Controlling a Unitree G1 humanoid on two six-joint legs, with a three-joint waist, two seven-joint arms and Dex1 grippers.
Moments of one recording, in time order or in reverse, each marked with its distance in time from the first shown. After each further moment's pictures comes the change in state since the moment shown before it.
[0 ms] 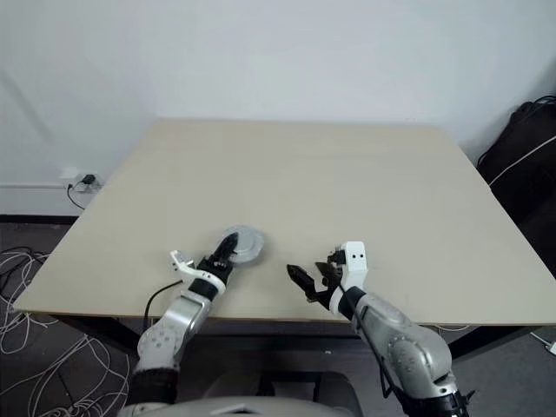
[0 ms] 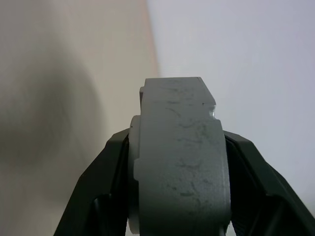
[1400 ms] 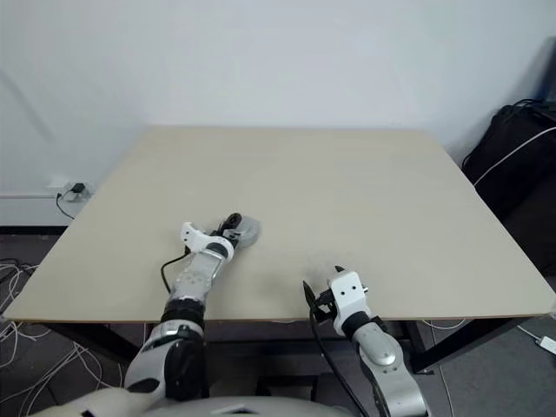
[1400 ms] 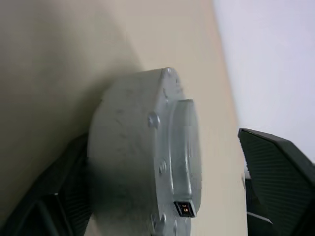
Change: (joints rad) left arm -0.337 -0.067 0.271 0.354 0.406 -0.064 0.171; right arm 0.149 0.140 0.018 0.193 -0.510 -0.421 0.085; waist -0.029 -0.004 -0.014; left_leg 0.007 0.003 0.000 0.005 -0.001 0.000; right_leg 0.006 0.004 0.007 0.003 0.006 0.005
